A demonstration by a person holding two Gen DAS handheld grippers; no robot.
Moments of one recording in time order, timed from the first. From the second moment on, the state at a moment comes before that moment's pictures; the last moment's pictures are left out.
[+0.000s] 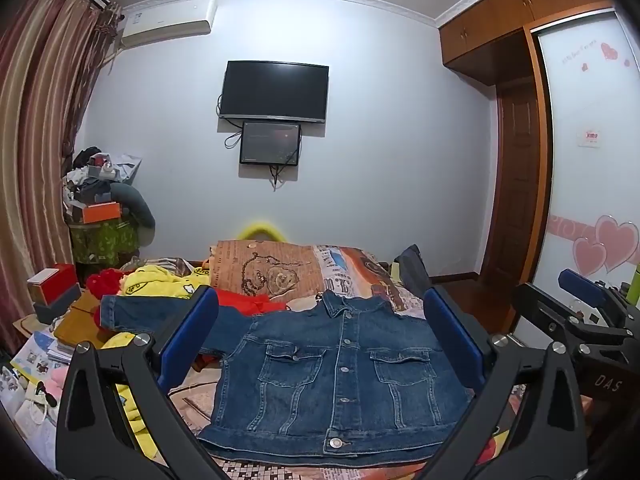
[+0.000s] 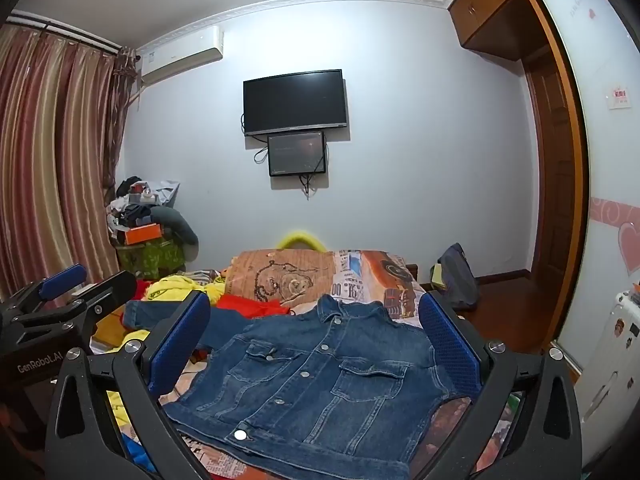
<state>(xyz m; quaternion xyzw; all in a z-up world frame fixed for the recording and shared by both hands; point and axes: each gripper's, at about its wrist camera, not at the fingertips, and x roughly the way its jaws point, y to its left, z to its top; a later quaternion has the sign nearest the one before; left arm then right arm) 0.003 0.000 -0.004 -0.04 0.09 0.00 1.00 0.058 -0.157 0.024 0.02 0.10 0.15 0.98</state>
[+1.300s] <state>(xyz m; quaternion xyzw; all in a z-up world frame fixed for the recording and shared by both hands) 0.007 -0.005 -0.004 -0.03 0.09 0.00 1.00 0.061 -0.161 0.026 0.02 0.10 0.14 0.98</state>
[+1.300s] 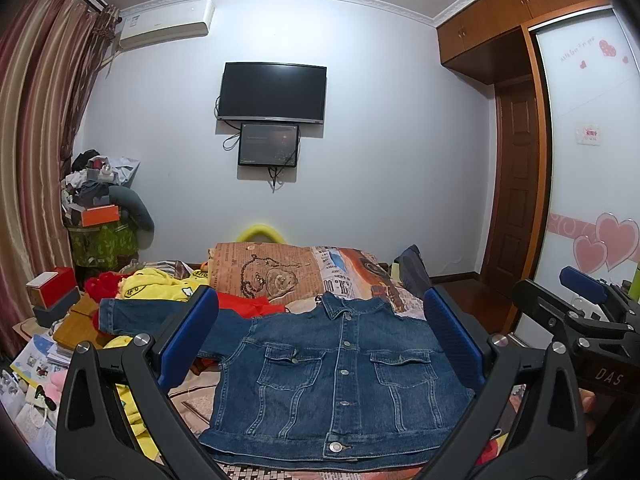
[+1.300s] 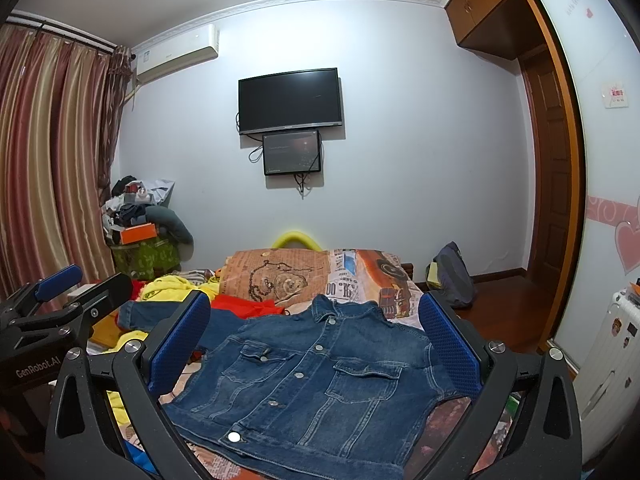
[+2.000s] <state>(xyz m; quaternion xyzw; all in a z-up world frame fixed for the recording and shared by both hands) 0.016 0.004 -0.008 -0.04 0.09 0.01 0.99 0.069 -0.157 0.024 0.01 0.11 0.13 0.98</state>
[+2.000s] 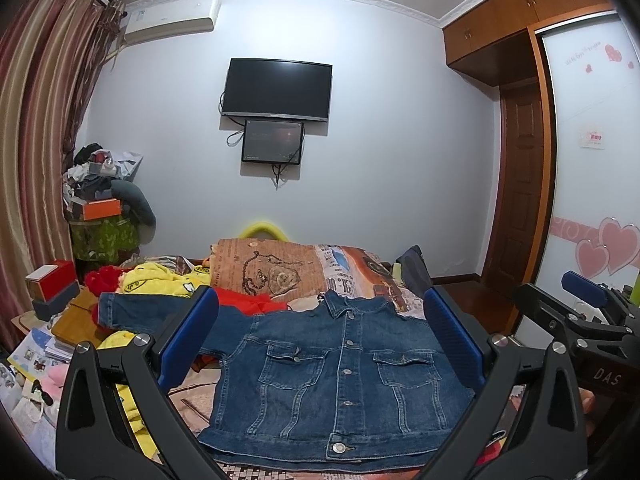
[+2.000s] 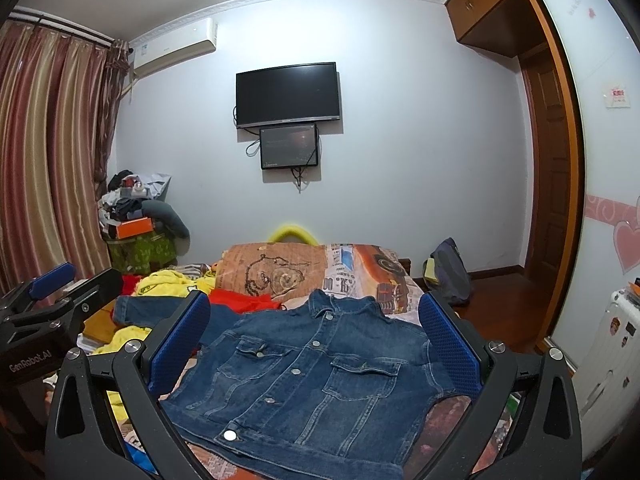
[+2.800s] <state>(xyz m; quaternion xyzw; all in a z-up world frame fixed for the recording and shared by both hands) 0.163 0.069 -0.045 -0.07 0.20 0.05 0.98 0.172 -0.158 -0.010 0.02 0.20 0.12 0.97</state>
